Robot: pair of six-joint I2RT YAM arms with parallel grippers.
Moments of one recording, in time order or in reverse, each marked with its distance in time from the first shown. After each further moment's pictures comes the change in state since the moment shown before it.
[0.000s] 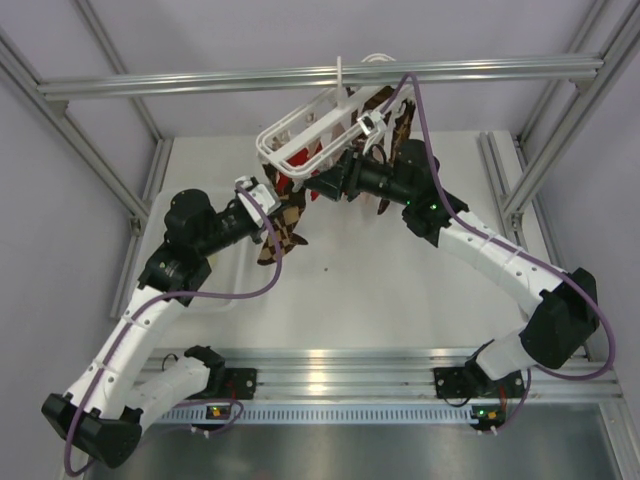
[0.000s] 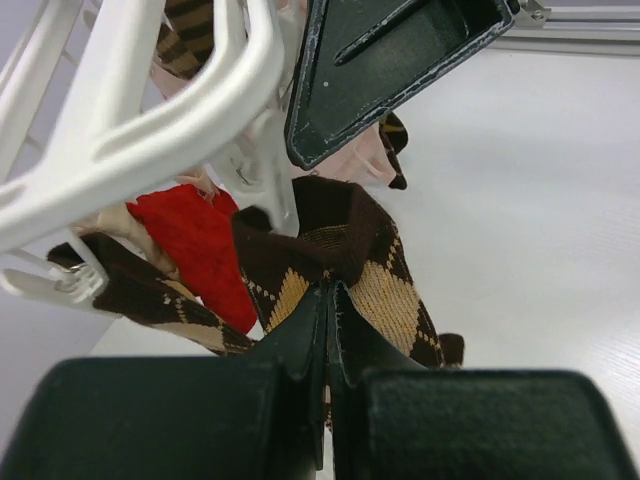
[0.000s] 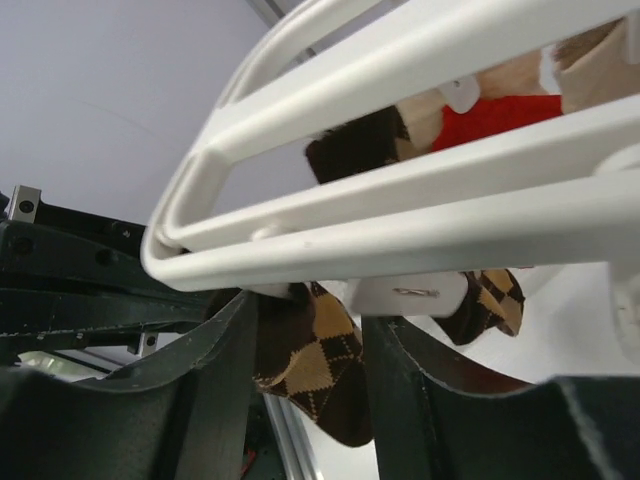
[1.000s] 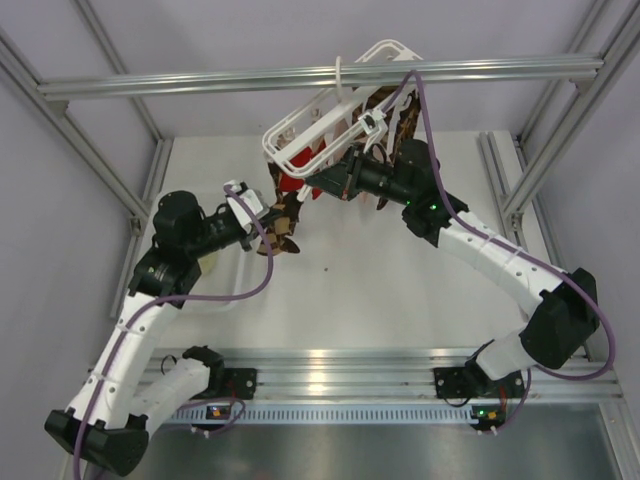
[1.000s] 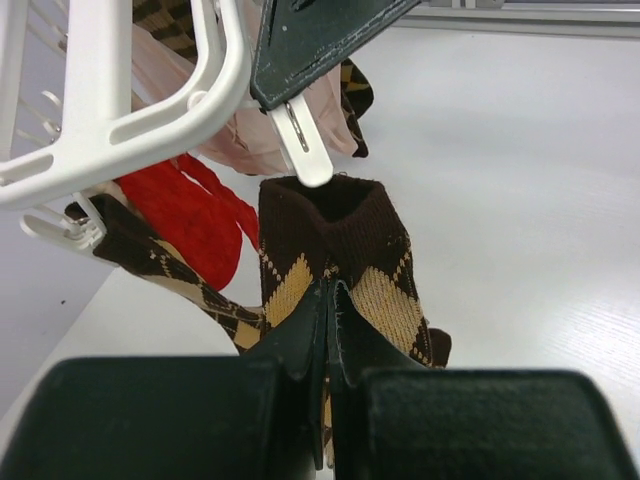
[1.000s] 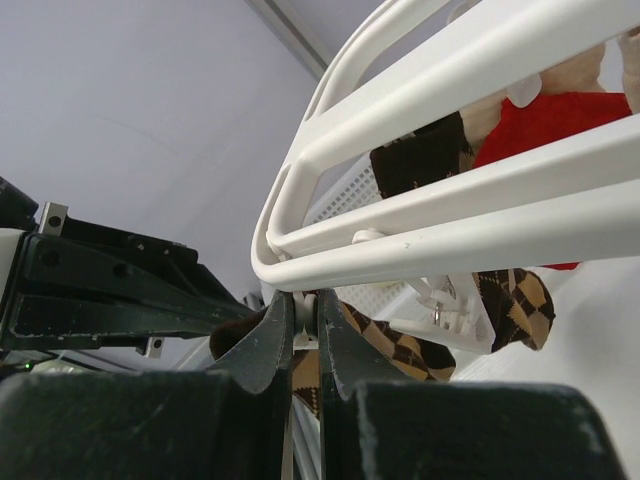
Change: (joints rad) left arm 0.106 -0.039 0.006 -0.119 0.157 0.018; right arm 0.000 0.000 0.000 0.016 0.007 0.043
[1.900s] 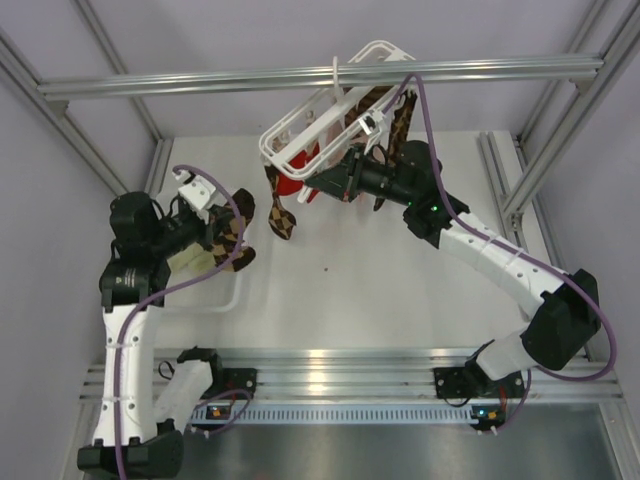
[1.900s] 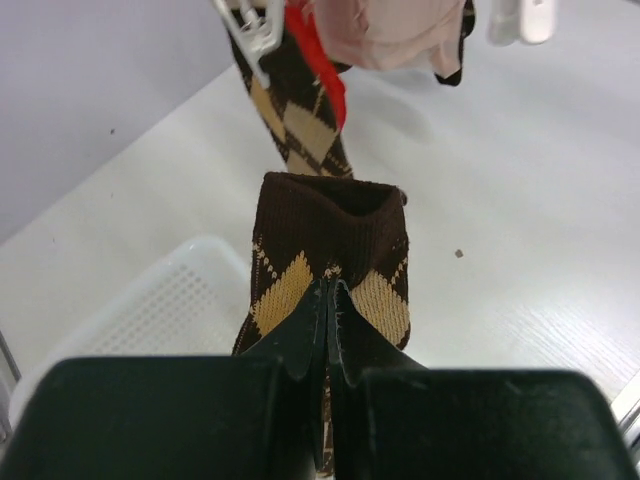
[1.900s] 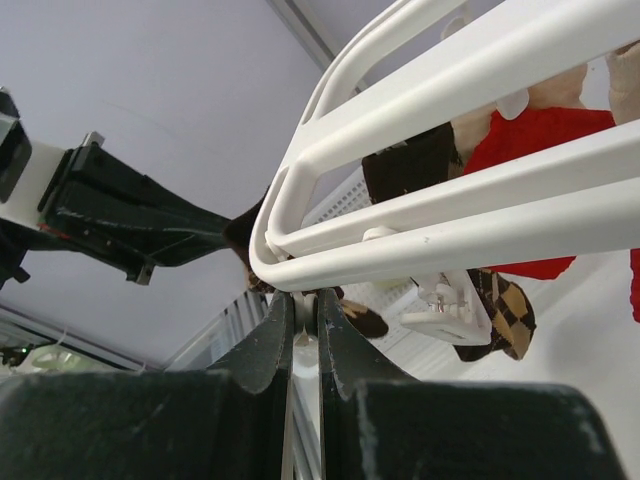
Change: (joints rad) left arm 0.372 -0.029 0.097 -0.276 0.051 -0.047; right arm -0.001 -0.009 -0.013 0.027 -0.032 -0.024
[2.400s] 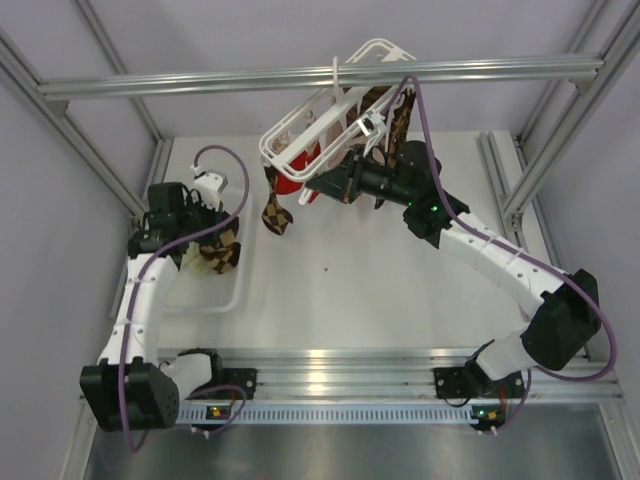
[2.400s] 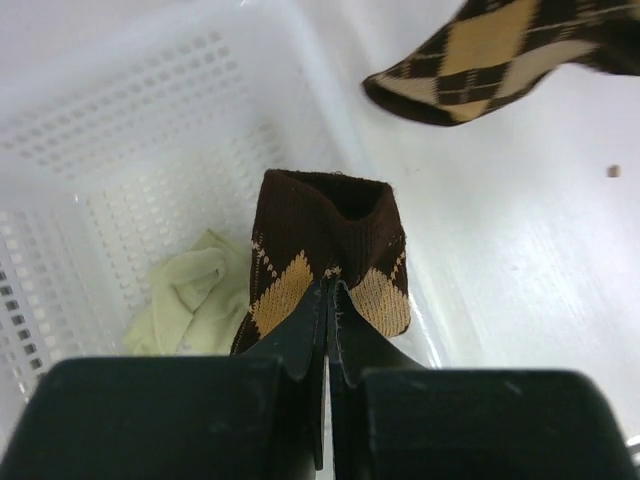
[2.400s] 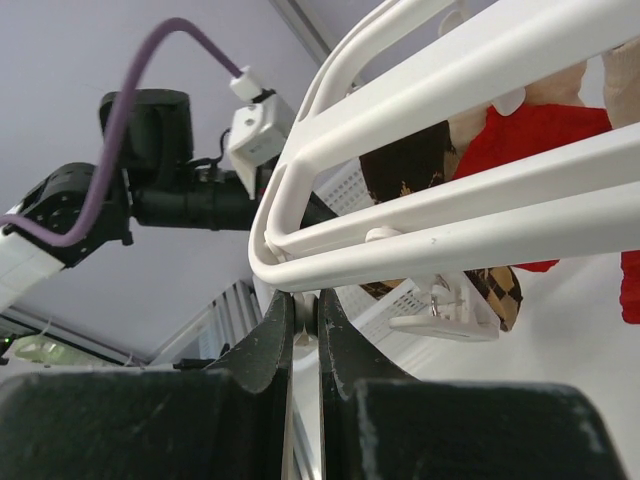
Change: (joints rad) left arm 0.002 0.303 -0.102 -0.001 -0.400 -0.079; right arm 0.000 0.000 -0.001 -0.018 -0.006 -0.037
